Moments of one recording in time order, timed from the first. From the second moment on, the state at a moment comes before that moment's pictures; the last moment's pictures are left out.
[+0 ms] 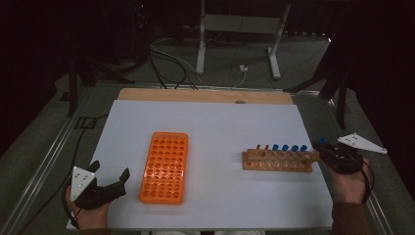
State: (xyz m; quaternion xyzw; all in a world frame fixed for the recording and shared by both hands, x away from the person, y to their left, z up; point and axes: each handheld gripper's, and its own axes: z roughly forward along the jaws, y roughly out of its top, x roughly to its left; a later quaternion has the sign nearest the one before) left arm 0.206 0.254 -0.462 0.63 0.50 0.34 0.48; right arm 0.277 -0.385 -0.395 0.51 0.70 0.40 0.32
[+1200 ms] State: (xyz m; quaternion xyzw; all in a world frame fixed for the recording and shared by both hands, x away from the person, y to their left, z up) left arm 0.243 0.166 -0.427 0.69 0.40 0.28 0.53; right arm 0.275 -0.302 -0.389 0.40 0.77 0.45 0.21
